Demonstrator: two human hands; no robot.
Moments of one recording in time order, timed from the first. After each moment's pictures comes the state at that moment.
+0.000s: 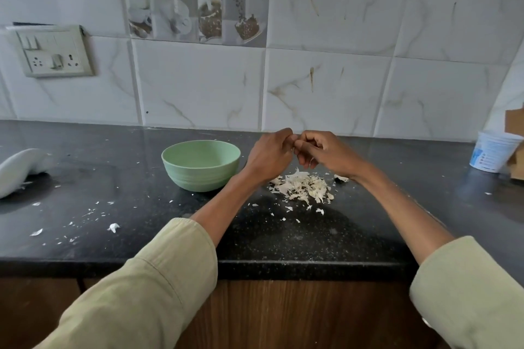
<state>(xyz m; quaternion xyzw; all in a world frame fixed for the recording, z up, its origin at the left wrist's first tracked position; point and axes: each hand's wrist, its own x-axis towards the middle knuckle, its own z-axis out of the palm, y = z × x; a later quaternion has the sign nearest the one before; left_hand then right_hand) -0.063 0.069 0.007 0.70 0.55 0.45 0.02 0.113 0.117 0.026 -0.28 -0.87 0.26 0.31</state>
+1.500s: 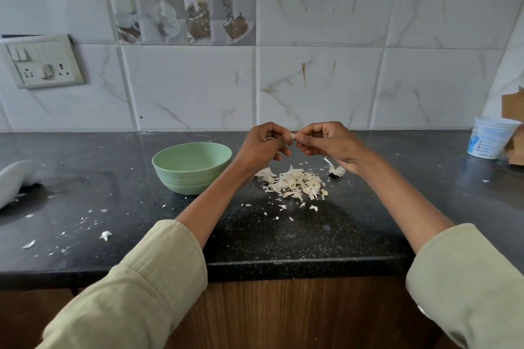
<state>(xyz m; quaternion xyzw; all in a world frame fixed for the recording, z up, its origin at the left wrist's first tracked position) -0.069 0.067 0.011 0.62 0.46 0.56 0.29 0.131 0.134 0.028 -0.28 -0.74 0.46 0.40</state>
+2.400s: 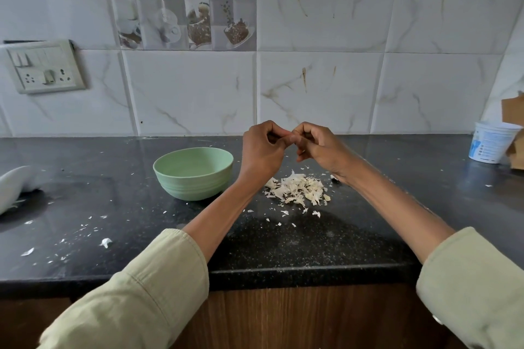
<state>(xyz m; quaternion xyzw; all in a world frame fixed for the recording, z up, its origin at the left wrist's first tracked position) -0.054 0.065 0.011 0.59 0.49 0.63 0.12 0.106 0.122 0.022 -0.26 -0.79 0.37 0.42</state>
